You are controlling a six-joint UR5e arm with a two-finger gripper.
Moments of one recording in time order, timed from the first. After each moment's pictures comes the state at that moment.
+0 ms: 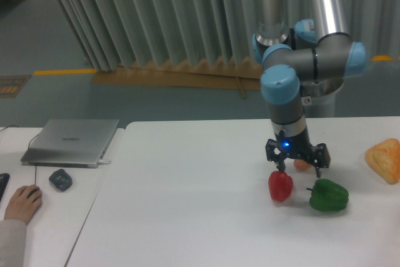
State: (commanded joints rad) arm 2.15 -1.86 -1.66 -1.15 1.70 0.26
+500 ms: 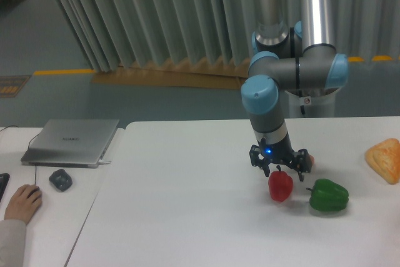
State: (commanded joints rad) arm 2.12 -1.92 -1.66 -1.15 1.70 0.25
